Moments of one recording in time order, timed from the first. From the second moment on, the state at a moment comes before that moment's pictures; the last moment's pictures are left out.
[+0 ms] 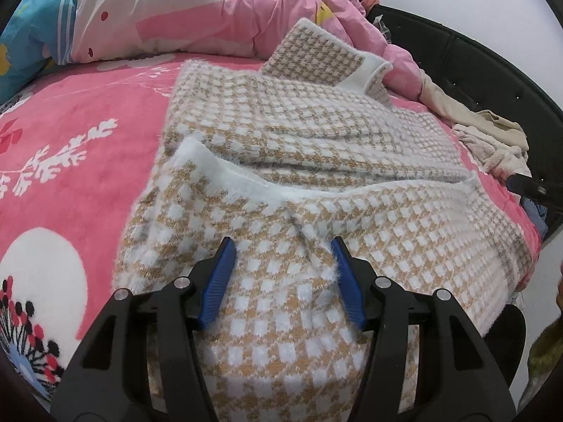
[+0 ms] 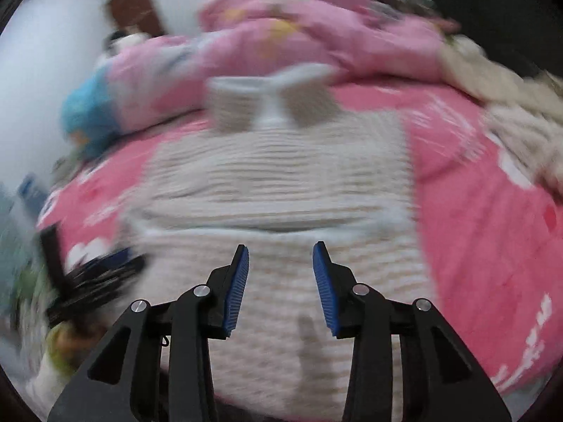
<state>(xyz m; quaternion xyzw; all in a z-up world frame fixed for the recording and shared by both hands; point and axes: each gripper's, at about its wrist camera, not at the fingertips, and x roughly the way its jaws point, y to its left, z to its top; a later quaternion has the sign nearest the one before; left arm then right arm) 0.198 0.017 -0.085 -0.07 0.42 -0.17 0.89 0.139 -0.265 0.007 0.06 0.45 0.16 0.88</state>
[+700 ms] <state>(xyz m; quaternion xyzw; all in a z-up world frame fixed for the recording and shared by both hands) 0.201 0.021 -0.086 -0.07 0.43 -0.18 0.88 0.124 -0.170 -0.077 -0.07 0.50 0.17 0.85</state>
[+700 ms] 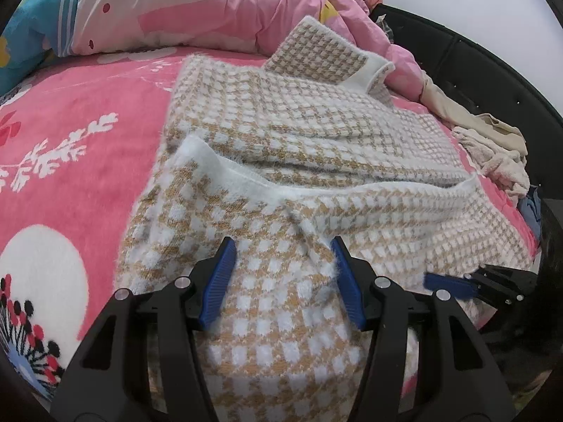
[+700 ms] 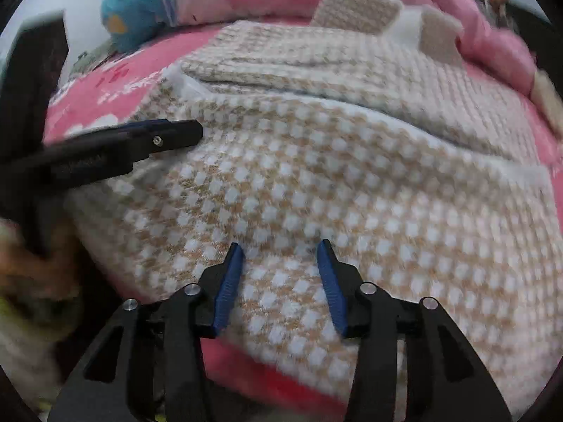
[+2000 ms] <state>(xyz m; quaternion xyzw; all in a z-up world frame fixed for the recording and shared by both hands) 0.135 0.025 -0.064 -0.08 0.44 -0.13 0.88 0.086 -0.285 -0.025 0.05 0.46 0.09 0.88</state>
